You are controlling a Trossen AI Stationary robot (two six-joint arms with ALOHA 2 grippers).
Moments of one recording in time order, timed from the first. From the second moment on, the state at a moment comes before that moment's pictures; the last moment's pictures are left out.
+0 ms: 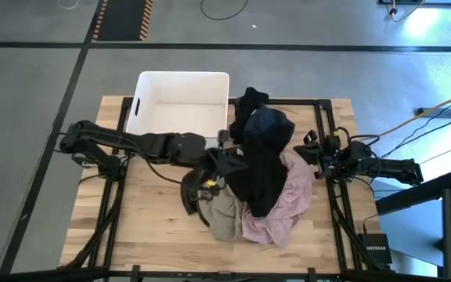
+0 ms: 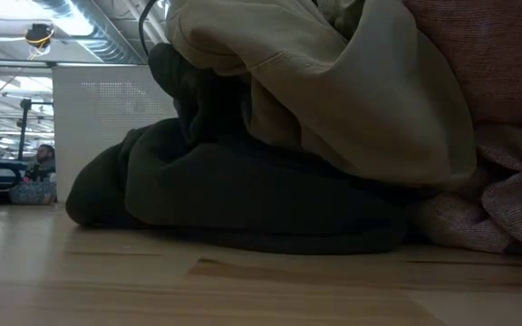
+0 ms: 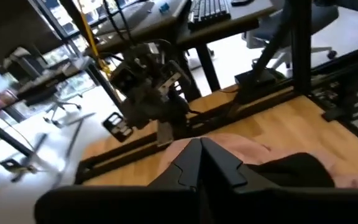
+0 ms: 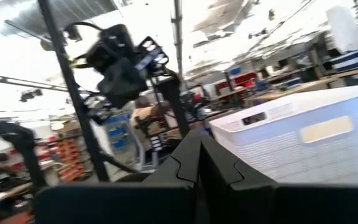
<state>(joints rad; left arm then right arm) -0.17 1.58 1.51 -0.17 -0.16 0.35 -0.07 0.00 0.01 0.34 0.01 0.34</state>
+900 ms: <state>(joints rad) -0.20 1.76 1.52 -0.29 -0.15 0.09 -0.07 0.00 0.01 0.26 0.01 0.30</state>
